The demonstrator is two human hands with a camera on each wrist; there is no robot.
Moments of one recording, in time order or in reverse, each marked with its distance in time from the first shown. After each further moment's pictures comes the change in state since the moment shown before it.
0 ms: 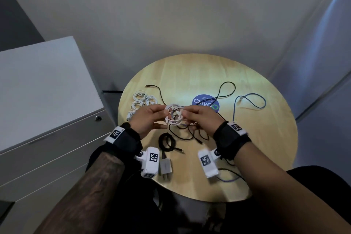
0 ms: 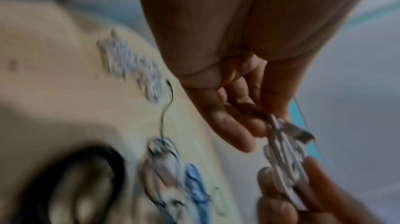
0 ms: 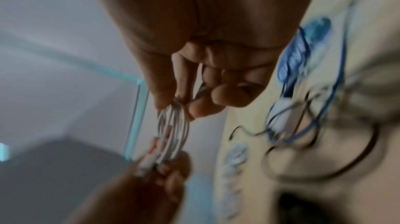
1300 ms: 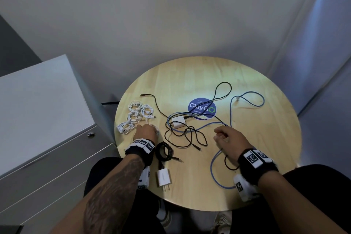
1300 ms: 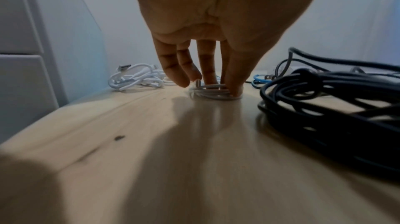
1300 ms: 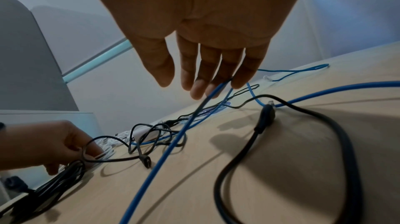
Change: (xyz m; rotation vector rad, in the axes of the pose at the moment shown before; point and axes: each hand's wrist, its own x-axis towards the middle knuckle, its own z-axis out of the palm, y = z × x) left_hand 0.071 -0.070 -0.011 1.615 0.221 -0.201; right_hand -0.034 0.104 -0.080 -0.483 0.358 0.033
